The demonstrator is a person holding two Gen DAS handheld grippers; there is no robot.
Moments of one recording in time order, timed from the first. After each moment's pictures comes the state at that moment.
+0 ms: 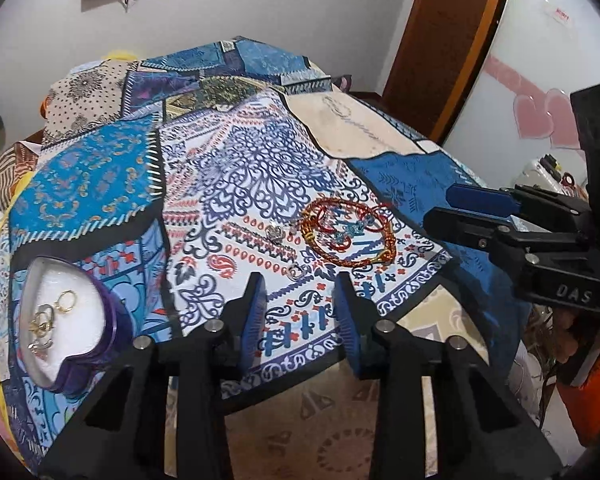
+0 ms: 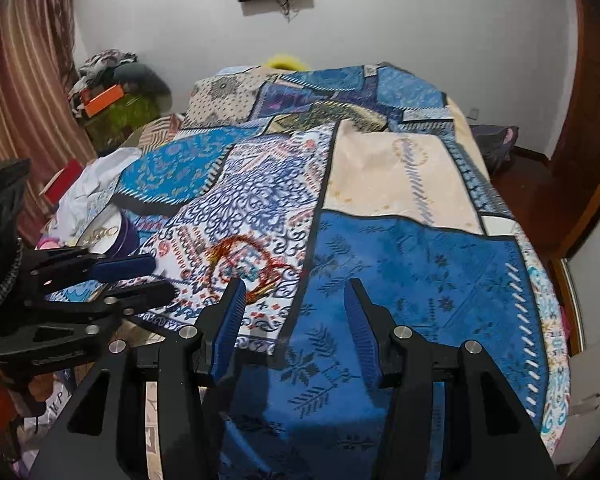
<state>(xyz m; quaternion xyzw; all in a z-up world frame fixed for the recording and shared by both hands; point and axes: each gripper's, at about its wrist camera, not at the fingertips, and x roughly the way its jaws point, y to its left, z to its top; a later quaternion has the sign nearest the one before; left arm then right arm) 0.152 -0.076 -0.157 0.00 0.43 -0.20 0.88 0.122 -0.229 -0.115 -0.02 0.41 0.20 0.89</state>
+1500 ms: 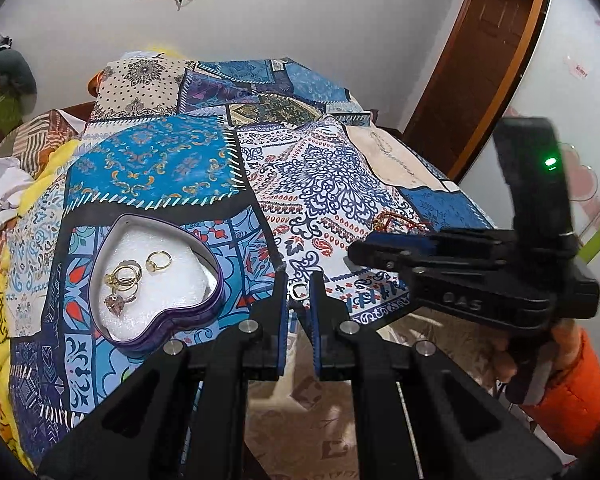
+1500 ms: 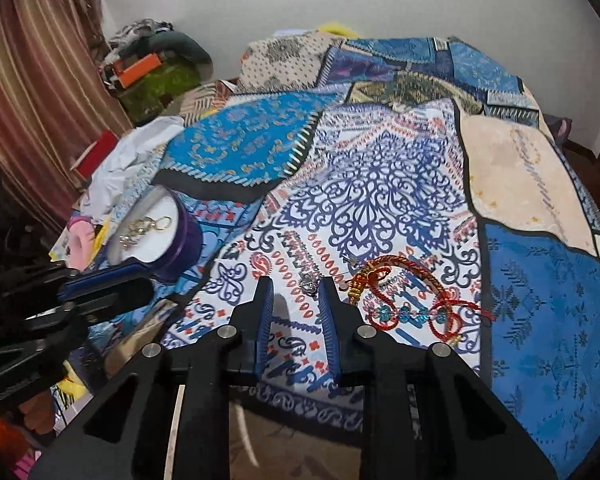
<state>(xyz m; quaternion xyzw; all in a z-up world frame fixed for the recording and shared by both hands) 0.119 0.009 -0.139 -0.07 0.40 -0.16 0.90 0.152 -0.134 -0.144 -0.02 0.46 0.27 0.85</state>
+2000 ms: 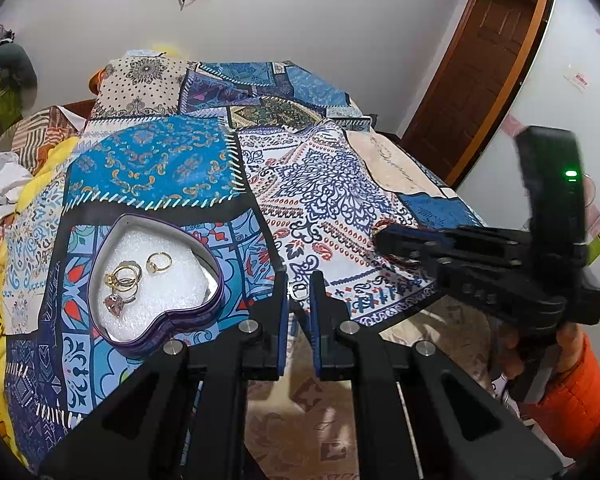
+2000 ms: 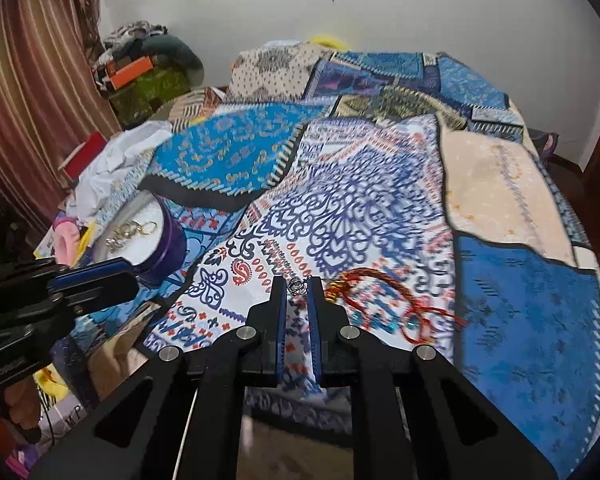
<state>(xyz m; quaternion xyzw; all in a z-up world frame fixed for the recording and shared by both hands) 0.117 0.011 -0.137 -0.08 0.39 -0.16 0.90 0.142 -0.147 -0.128 -0.04 0.42 0.24 0.87</state>
